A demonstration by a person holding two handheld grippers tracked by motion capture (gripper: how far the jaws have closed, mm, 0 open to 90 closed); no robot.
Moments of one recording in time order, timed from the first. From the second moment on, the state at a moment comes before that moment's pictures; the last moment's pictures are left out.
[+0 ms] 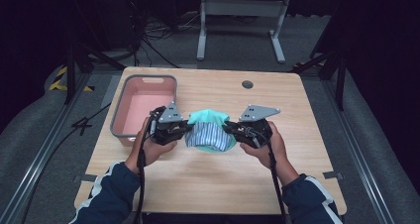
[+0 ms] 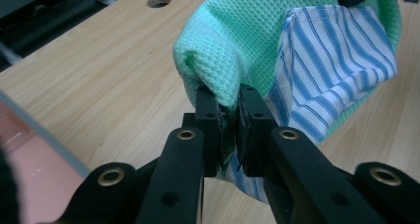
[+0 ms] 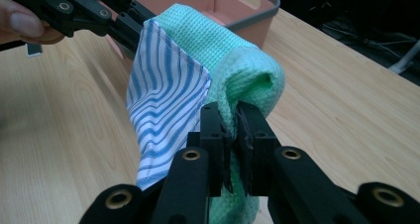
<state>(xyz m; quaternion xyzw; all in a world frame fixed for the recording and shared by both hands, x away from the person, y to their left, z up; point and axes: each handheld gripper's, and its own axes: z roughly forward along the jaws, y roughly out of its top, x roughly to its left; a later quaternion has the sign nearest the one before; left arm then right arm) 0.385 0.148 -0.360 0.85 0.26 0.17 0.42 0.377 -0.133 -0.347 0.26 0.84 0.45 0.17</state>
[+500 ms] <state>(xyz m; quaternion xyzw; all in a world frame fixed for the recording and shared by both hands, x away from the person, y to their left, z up) 0.381 0.194 -0.344 0.83 0.30 0.20 0.43 0.396 -0.093 -0.338 0.24 0.83 0.47 0.16</state>
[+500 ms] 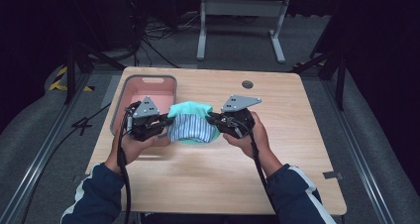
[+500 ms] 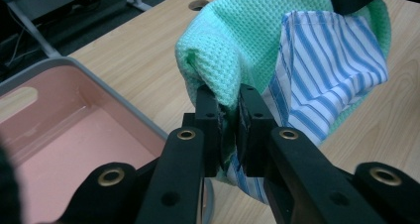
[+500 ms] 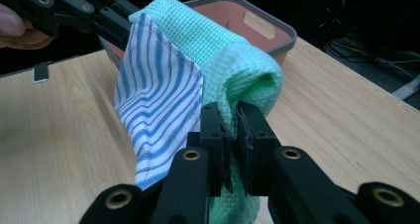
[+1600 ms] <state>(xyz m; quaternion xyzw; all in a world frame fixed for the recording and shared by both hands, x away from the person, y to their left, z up) 0.373 0.270 -0.333 0.78 0.37 0.26 0.44 0.429 -0.007 -0.330 0.20 0.83 0.49 0.15</state>
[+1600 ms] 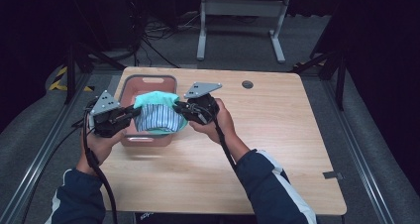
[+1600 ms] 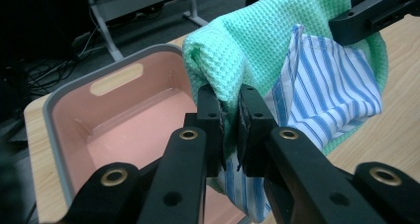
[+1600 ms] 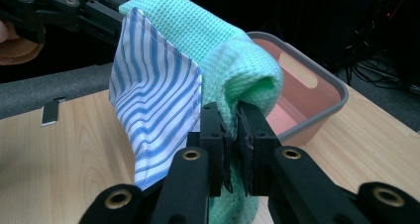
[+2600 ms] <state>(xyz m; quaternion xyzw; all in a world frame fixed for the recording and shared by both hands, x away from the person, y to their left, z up) 0.382 0.308 -0.350 0.76 0.42 0.26 0.42 0.455 0.050 -0.350 0.21 0.85 0.47 0.14</state>
